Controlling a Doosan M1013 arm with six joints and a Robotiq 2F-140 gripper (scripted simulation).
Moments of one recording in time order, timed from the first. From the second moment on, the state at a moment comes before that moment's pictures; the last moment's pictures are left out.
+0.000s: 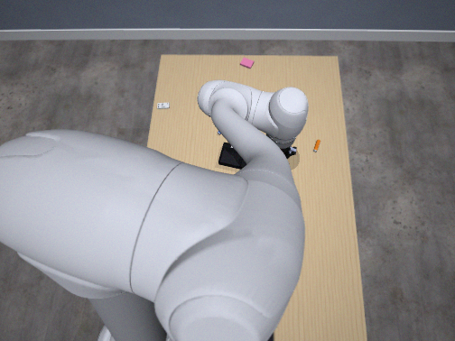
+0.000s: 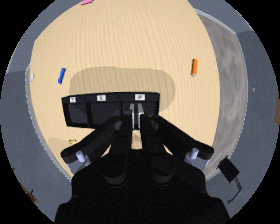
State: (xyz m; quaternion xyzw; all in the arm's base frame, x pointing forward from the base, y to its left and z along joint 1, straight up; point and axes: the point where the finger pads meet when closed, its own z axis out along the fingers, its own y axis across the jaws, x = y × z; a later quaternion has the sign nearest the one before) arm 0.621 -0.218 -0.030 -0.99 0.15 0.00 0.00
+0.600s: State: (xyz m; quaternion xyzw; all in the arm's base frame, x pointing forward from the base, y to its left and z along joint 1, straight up) arm 0.621 -0.218 -0.030 -0.99 0.15 0.00 0.00
